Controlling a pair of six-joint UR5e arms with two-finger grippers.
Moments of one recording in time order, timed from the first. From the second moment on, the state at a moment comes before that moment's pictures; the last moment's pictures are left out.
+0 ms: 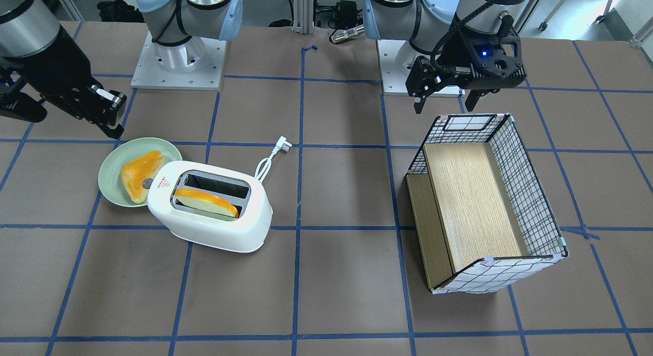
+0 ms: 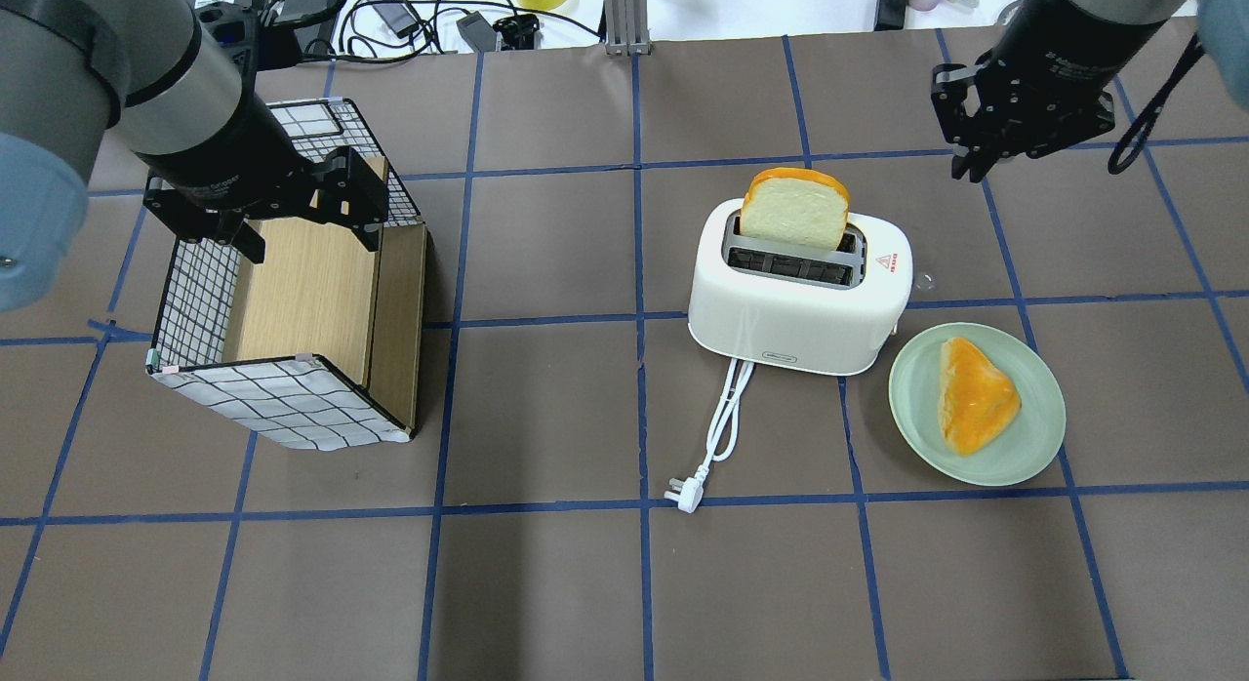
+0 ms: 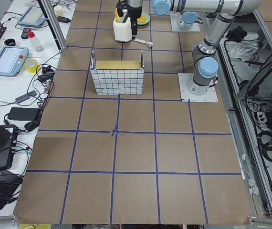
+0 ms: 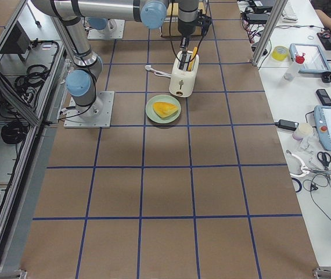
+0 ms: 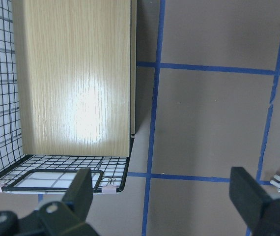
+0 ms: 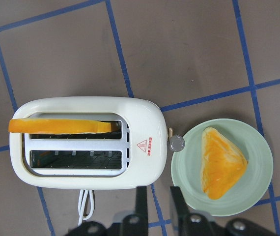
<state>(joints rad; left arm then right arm) -1.57 -1.47 -1.67 -1.51 1.59 -0.08 1.48 -1.56 1.55 -1.62 -1.53 0.14</state>
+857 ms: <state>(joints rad) -1.57 -1.47 -1.67 -1.51 1.59 -0.08 1.58 -1.52 1.51 -1.64 -1.55 0.23</state>
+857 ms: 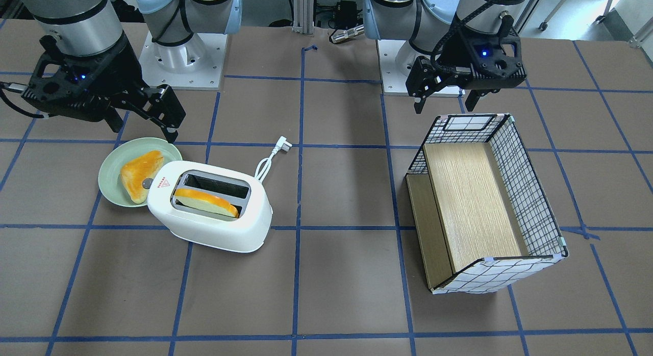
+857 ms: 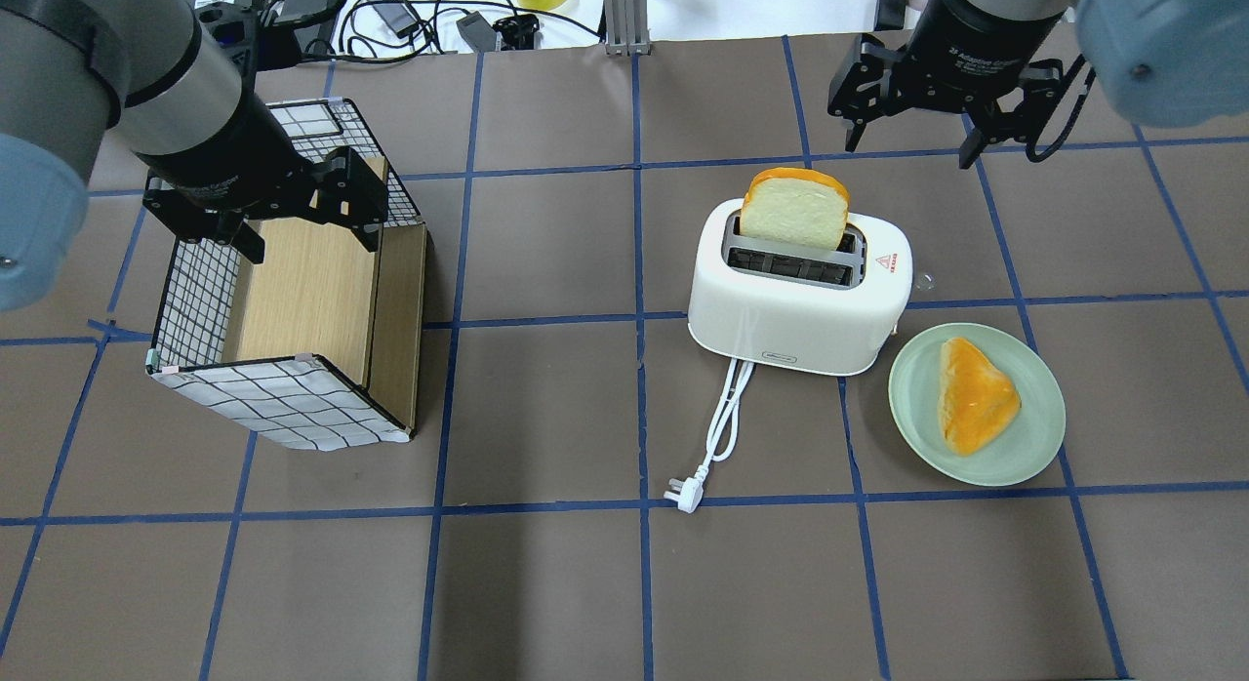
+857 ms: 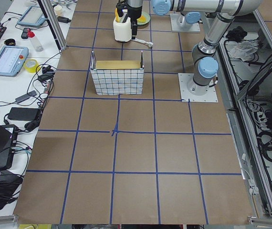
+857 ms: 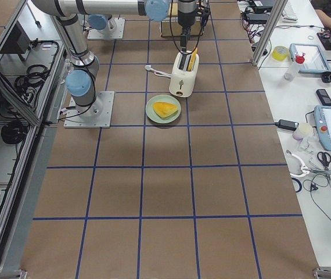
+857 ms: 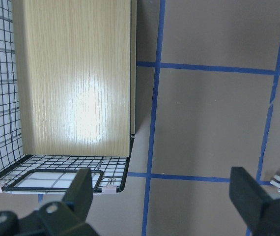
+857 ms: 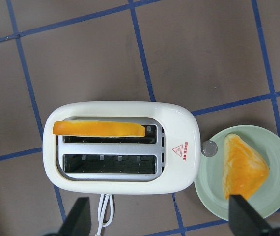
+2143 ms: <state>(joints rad) -1.57 -1.47 -1.67 -1.51 1.59 -0.08 1.59 -1.50 1.47 -1.61 -1.61 0.06</state>
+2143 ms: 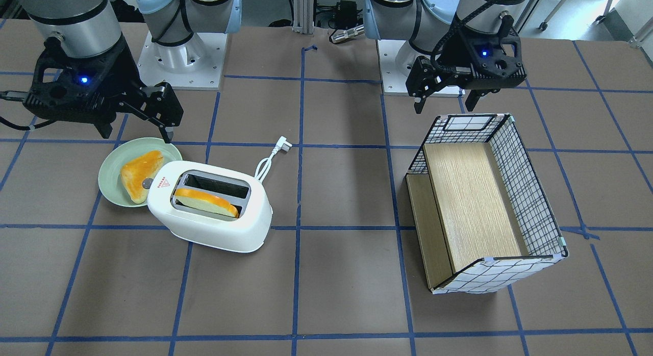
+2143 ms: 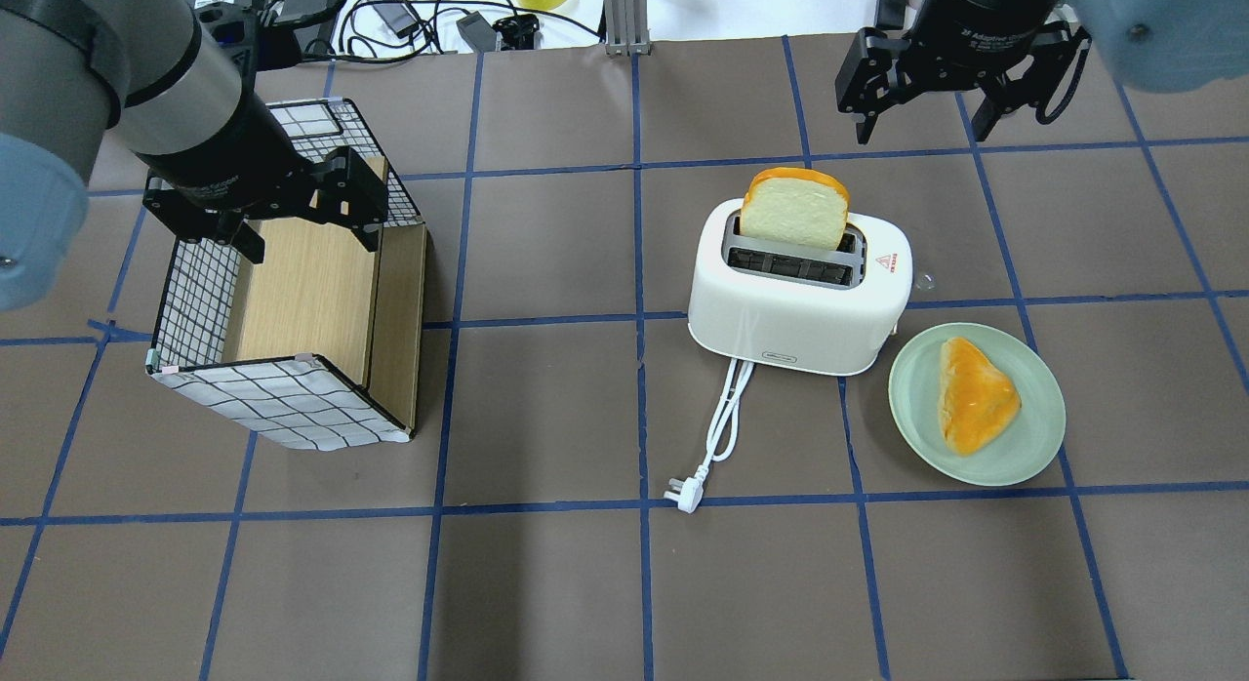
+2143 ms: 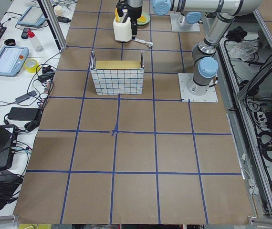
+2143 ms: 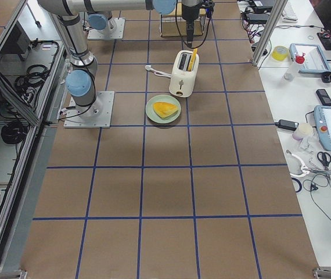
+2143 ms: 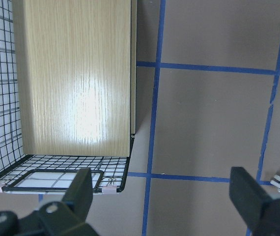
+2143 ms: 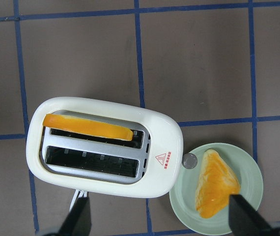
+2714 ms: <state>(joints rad) -1.57 -1.47 -1.67 -1.51 1.59 -0.08 1.57 -1.50 1.46 -1.60 -1.61 0.05</state>
